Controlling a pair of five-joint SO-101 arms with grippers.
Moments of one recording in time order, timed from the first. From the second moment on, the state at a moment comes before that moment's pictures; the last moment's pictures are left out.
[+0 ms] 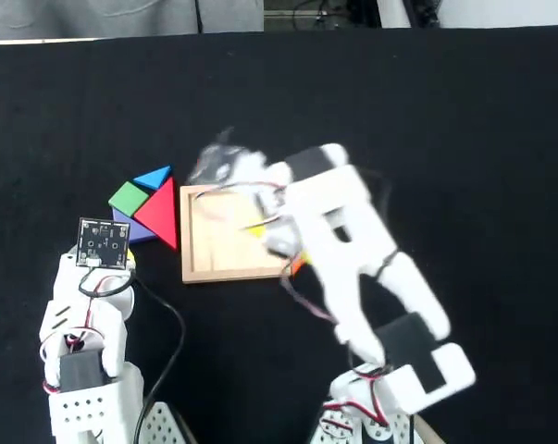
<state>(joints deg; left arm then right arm) -14.9 -103.7 96.3 46.8 -19.3 -27.1 -0.7 14.1 80.5 46.5</state>
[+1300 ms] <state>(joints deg) -19.7 -103.7 96.3 46.3 -19.3 -32.4 16.6 -0.7 68.2 50.9</state>
